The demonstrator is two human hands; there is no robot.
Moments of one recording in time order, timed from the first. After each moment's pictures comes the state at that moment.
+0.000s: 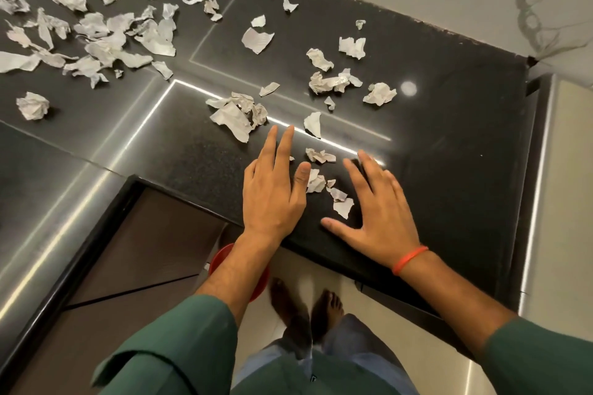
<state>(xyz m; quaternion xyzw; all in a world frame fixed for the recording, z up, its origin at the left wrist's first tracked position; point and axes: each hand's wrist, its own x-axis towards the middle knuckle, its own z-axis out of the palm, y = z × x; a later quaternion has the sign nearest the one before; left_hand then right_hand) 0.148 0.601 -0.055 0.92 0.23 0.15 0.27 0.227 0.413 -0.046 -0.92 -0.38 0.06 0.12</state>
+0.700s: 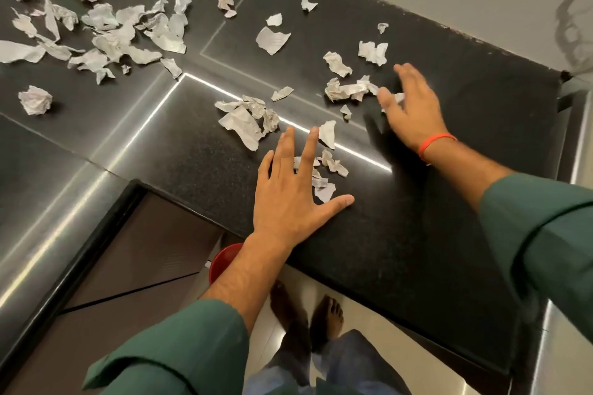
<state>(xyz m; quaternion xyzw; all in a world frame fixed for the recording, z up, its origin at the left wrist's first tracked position) 0.170 0.607 -0.055 0.96 0.21 0.05 0.17 0.414 0.488 -0.041 -0.93 -0.27 0.06 0.24</state>
